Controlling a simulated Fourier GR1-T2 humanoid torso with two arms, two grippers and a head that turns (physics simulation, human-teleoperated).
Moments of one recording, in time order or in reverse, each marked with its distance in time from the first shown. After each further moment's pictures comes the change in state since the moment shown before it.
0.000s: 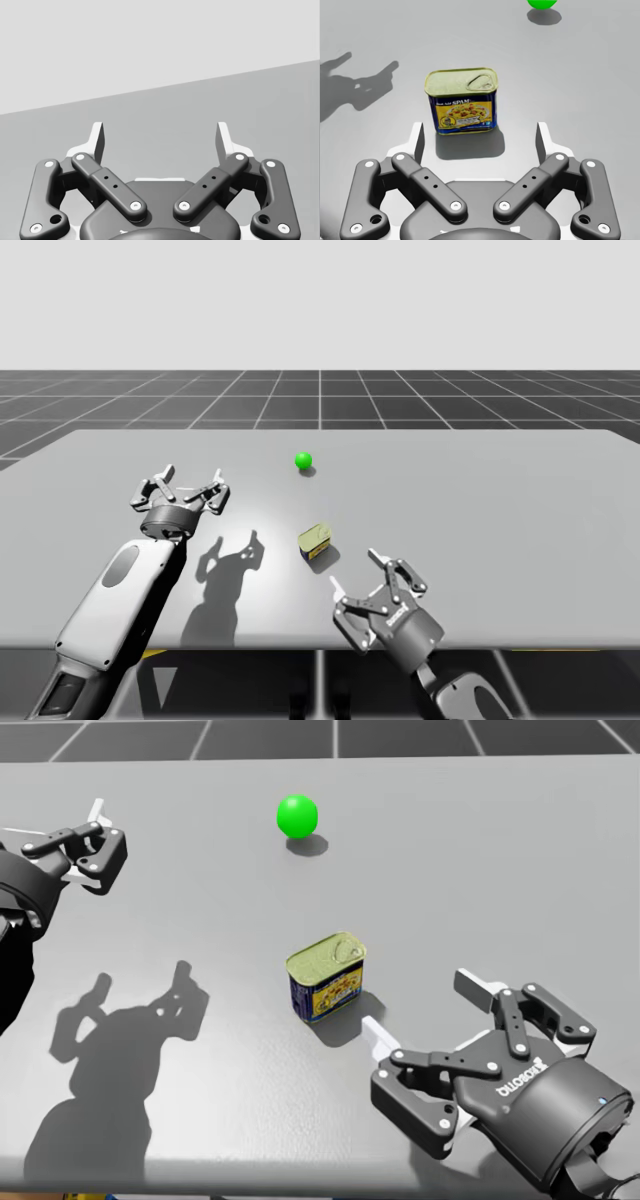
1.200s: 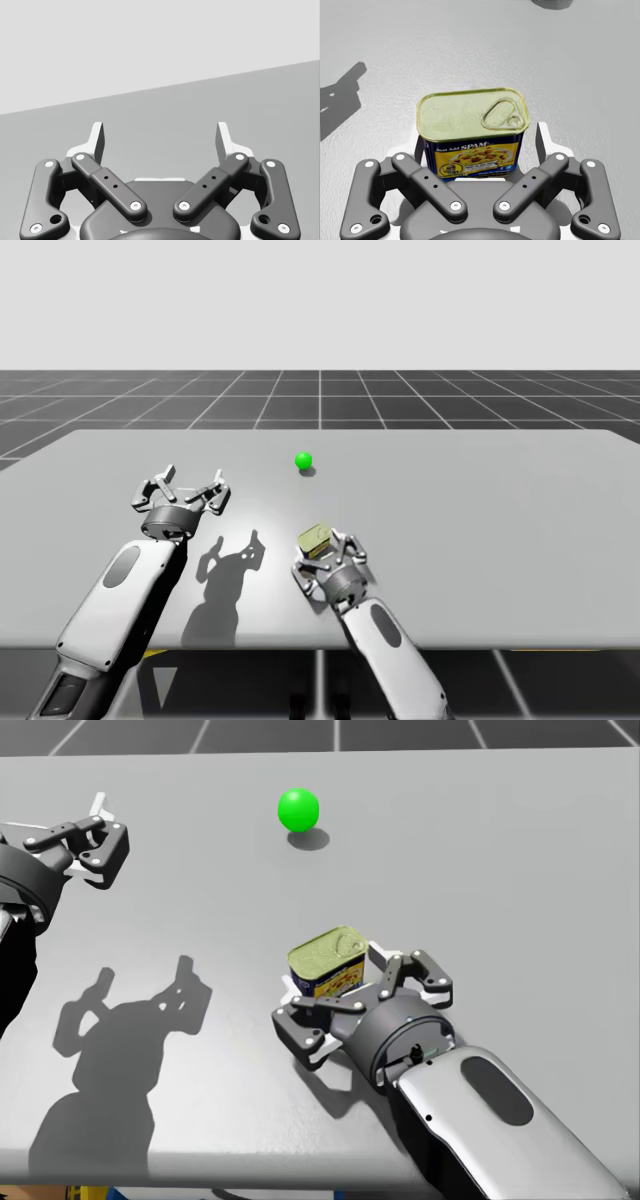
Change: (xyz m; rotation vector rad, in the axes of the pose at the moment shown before) left arm 0.000 -0.001 0.001 0.000 -0.001 0.001; right arm -0.024 0.028 -0.112 -0.111 0.097 0.049
